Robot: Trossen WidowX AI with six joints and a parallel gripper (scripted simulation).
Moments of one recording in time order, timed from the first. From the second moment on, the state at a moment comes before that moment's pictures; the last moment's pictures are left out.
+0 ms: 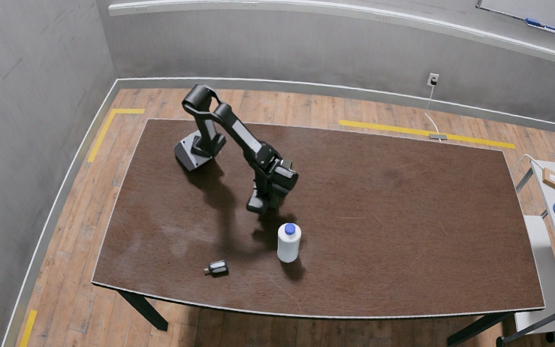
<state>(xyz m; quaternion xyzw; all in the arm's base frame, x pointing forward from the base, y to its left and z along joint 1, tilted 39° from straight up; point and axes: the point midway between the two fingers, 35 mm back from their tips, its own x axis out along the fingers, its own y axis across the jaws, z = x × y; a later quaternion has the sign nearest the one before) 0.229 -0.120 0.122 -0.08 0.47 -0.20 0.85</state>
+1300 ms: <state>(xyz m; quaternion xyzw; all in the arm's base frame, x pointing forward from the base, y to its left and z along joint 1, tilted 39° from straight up) 0.221 -0.114 0.130 -0.08 0.48 -0.20 0.85</state>
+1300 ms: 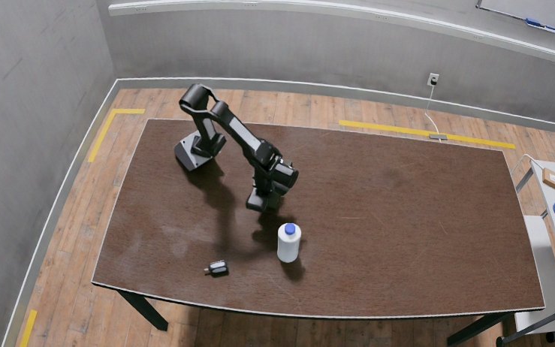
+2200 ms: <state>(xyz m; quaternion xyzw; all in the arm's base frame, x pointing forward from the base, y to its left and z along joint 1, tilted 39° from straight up) 0.233 -0.015 0.100 -0.07 0.49 -0.18 0.85</state>
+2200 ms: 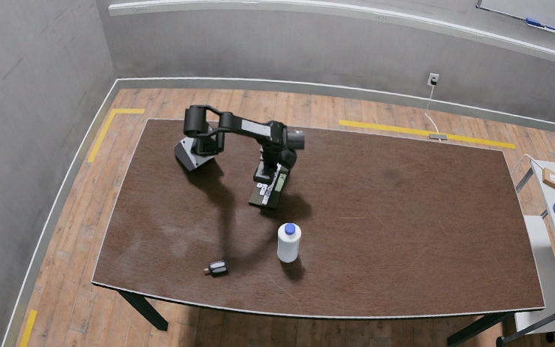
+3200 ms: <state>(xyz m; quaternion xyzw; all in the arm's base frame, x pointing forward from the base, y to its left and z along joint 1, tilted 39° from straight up) 0.233 0.025 0.059 -0.08 0.48 -0.20 0.85</state>
